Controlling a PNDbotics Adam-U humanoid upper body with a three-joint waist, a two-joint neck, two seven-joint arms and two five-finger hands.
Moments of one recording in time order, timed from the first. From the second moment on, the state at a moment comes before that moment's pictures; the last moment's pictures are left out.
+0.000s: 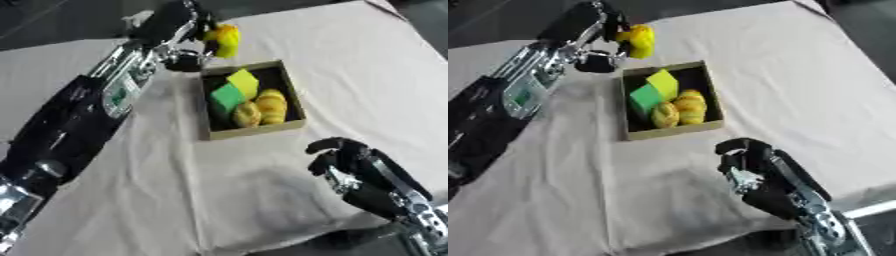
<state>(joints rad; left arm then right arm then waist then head) -0.92 0.38 -0.46 -1.23 -0.77 -0.06 -0.09 -0.09 -0.28 0.31 -1.87 0.02 0.03 0.23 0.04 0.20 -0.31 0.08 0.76</state>
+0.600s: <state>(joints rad) -0.89 0.34 -0.50 -1.20 -0.85 -0.12 -0.12 -0.09 -0.28 0.32 -1.87 0.02 0.03 0.23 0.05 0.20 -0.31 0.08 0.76</state>
